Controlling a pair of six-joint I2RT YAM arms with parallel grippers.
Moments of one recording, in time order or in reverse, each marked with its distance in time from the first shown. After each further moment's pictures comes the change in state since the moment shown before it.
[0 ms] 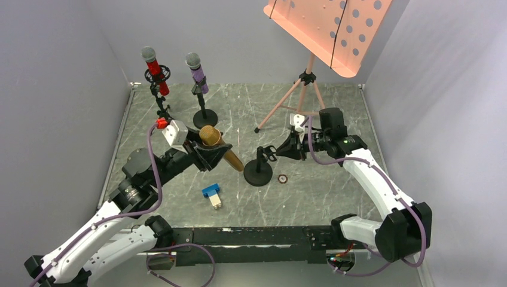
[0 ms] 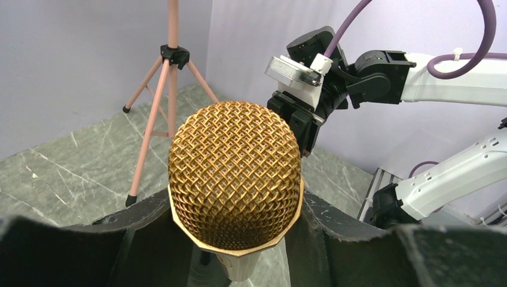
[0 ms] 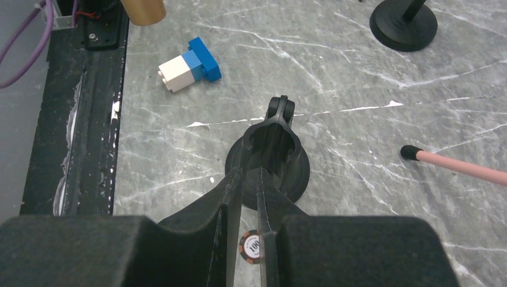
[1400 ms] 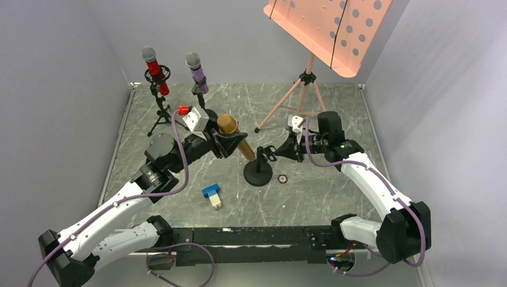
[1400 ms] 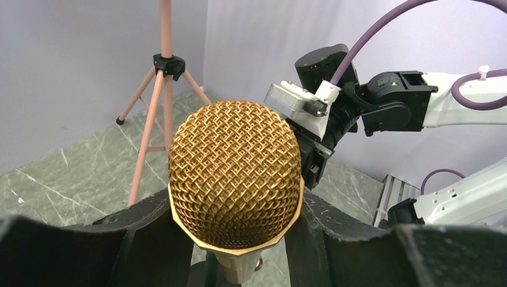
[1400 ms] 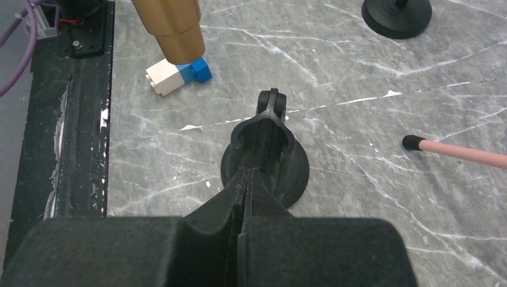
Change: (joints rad) left arm 0.000 0.217 0.038 0.186 0.027 0.018; right arm 0.020 -0.014 -0.079 0.149 0.056 0.121
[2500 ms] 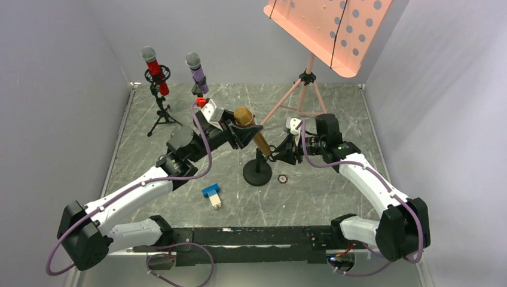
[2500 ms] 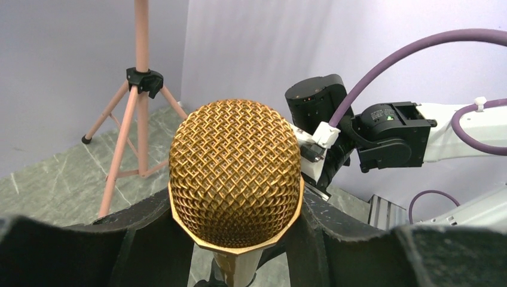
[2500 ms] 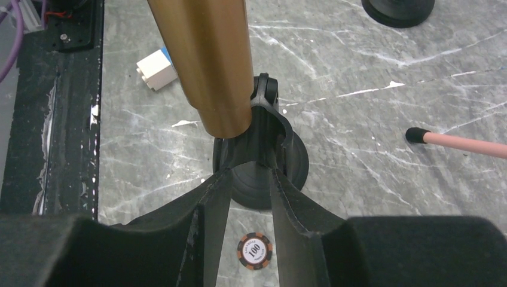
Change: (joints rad) left arm 0.000 0.233 0.000 0.309 0.042 -0.078; right arm 0.013 0.027 -0.047 0.066 0.021 0.009
